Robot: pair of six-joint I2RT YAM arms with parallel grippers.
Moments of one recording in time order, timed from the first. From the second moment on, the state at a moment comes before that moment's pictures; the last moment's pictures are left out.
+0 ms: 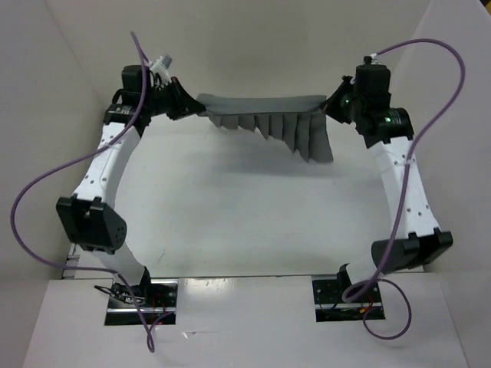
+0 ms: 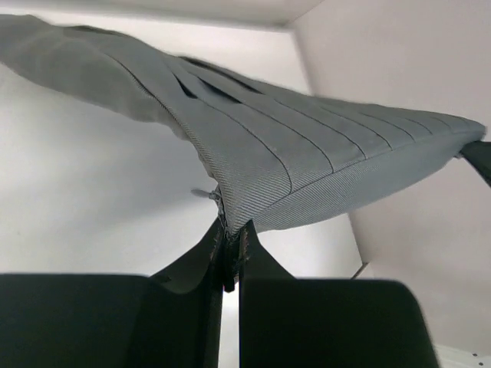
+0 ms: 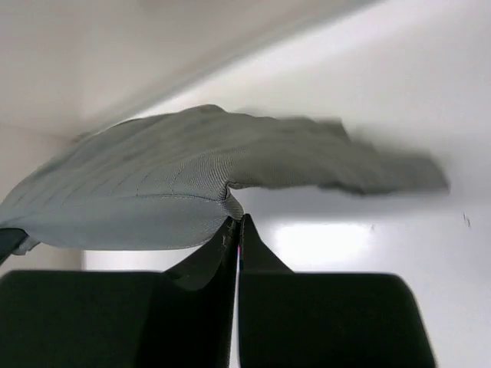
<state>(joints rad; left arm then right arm) -0.11 1.71 1.78 -0.52 0.57 -0.56 0.15 1.50 1.84 -0.82 0.03 0.60</state>
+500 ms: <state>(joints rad) -0.07 1.34 0.87 -0.51 0.55 -0.56 0.29 1.18 0.92 -0.80 -0.28 0.71</state>
